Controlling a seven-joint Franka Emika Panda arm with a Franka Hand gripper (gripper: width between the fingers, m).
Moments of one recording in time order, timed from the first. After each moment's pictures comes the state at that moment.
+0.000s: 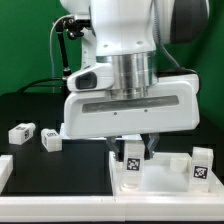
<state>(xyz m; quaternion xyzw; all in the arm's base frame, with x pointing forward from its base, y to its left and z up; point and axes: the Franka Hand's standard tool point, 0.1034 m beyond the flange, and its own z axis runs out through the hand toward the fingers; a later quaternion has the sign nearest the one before) 0.661 -0.007 0.075 -0.99 0.09 -0.04 0.07</state>
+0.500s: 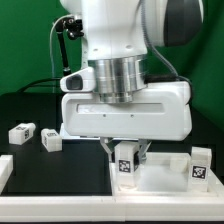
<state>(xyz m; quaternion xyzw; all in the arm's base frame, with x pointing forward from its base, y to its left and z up) 0.660 -0.018 0.070 -0.93 0.35 -0.02 0.09</state>
